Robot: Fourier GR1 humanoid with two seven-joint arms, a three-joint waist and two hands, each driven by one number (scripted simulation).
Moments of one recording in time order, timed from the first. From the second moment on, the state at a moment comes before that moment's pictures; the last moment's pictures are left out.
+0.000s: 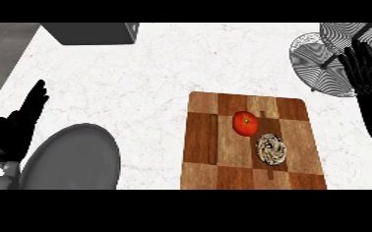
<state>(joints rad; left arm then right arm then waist) -0.04 0.54 -0.05 -1.38 0.15 0.17 0.00 -0.12 -0.56 0.03 -1.70 -0.28 -0.05 -0.15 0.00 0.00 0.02</state>
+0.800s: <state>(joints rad) 0.04 0.47 -0.06 -1.33 0.24 0.09 0.07 0.05 -0.46 0.15 -1.41 -0.43 0.36 -0.29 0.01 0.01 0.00</state>
